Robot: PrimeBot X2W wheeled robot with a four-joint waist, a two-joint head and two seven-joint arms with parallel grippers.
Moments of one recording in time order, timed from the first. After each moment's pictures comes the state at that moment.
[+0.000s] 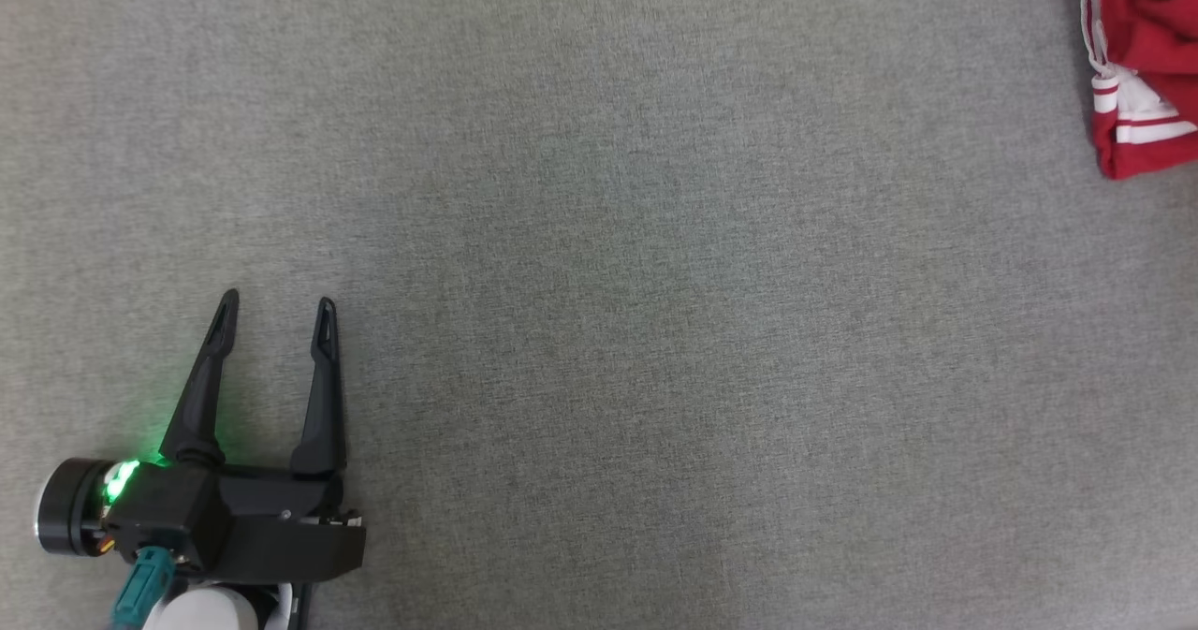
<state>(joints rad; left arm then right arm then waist) -0.20 0.11 -0.01 0.00 -0.08 -0.12 -0.26 -1.26 -0.74 0.52 1.00 0.35 0.13 0.06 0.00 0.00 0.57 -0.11</state>
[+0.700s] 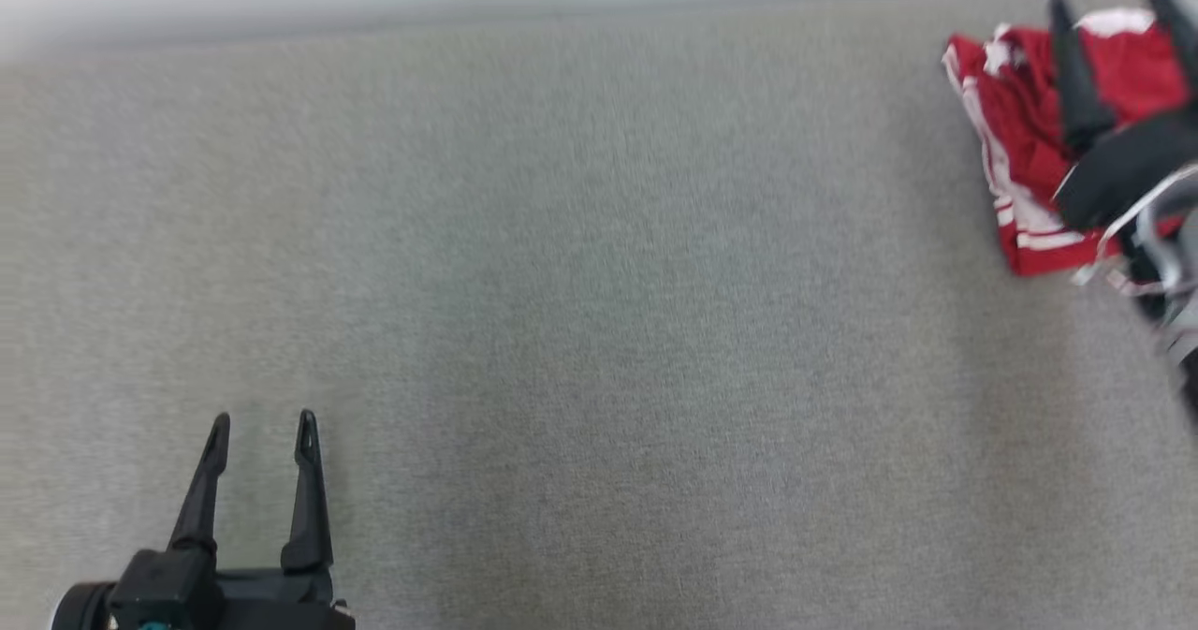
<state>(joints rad) -0.07 0.08 0.05 0.07 -0.12 -0.10 -0.26 -1.01 -0.47 0.41 0.88 0.39 0.13 -0.26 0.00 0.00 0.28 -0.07</state>
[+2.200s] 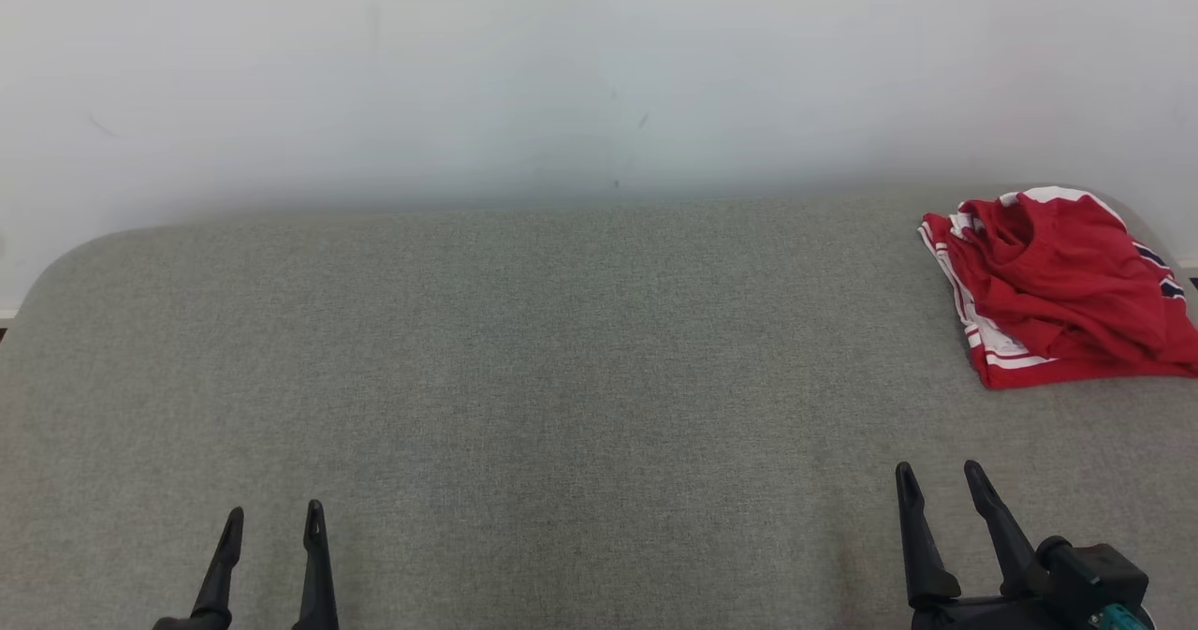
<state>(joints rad) 0.04 0.06 0.06 0.15 -0.13 -0.10 -0.26 0.01 -0.09 0.04 0.17 0.26 0.13 -0.19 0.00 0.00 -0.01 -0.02</state>
